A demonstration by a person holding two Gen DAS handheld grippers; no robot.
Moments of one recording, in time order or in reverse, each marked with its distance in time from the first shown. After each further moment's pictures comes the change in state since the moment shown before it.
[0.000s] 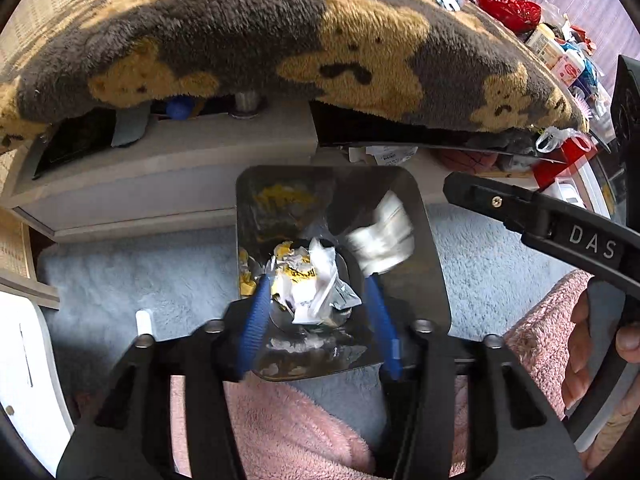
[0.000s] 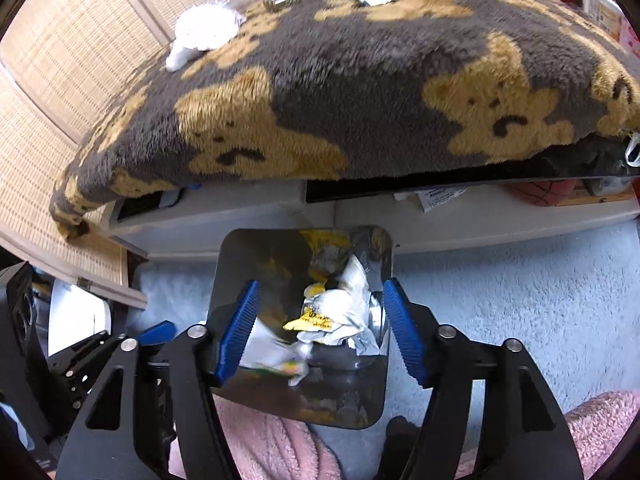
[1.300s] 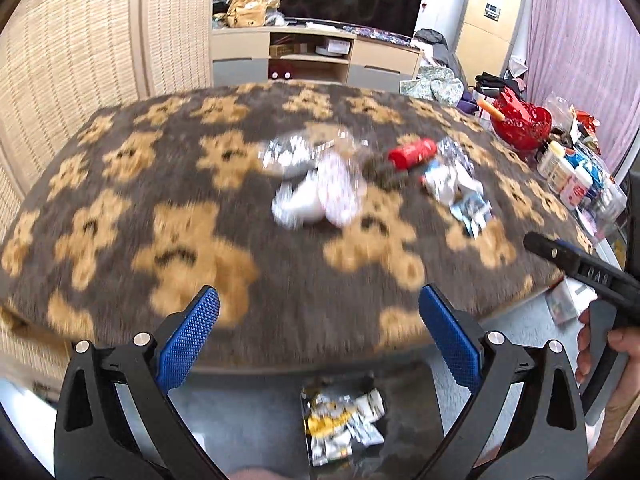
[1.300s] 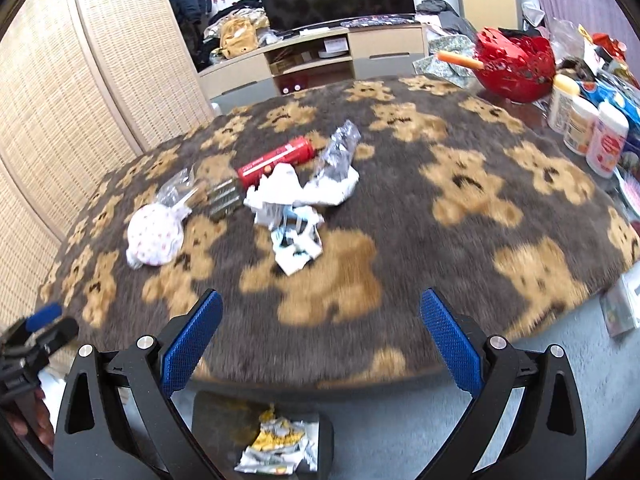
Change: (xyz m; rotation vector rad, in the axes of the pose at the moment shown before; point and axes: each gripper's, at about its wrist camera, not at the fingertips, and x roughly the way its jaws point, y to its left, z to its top) left arm -0.086 0.029 0.168 0.006 -0.340 0.074; right arm -0.065 -0.042 0.147 0.016 -0.298 -0.103
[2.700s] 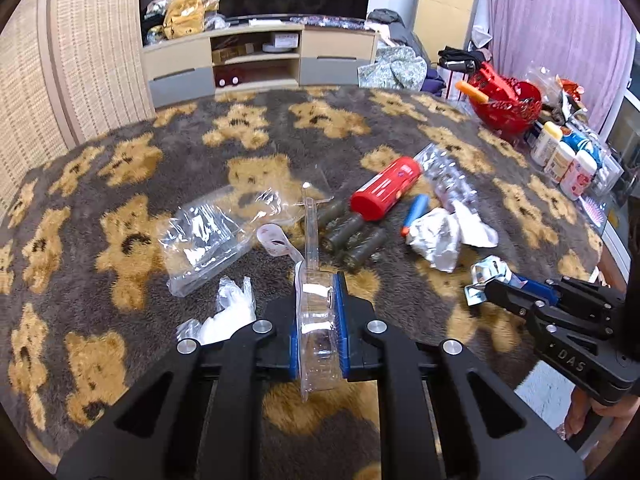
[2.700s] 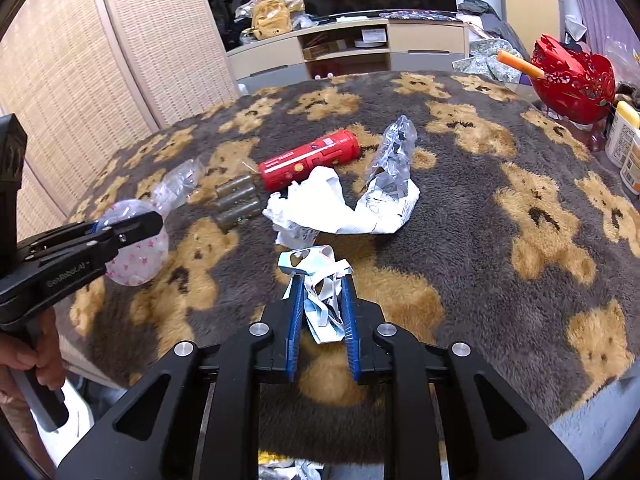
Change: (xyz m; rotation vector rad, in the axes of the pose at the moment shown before) left arm 0.088 -0.045 0.070 0.156 0.022 -0.096; right arm 0.055 0.020 0.022 -0.095 0.043 0.073
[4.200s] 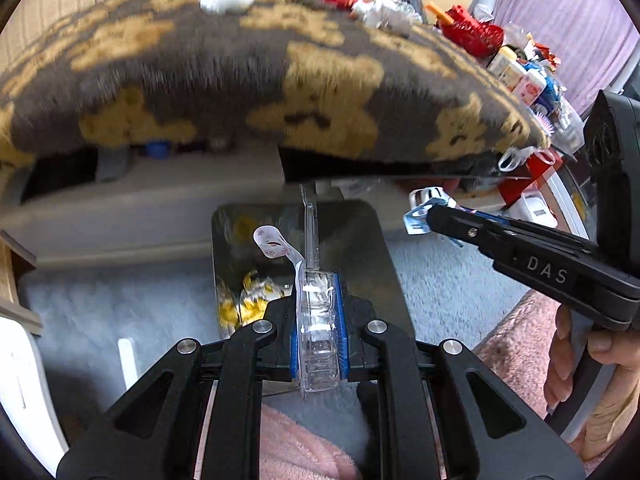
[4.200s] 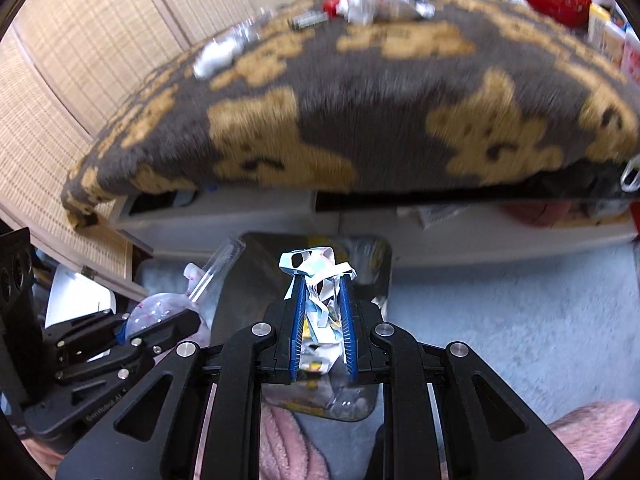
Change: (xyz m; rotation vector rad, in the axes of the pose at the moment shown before) left arm -0.070 -0.036 -0.248 -0.167 0.210 -0.120; right arm -0.047 0.050 -0.180 0.034 0.220 0.061
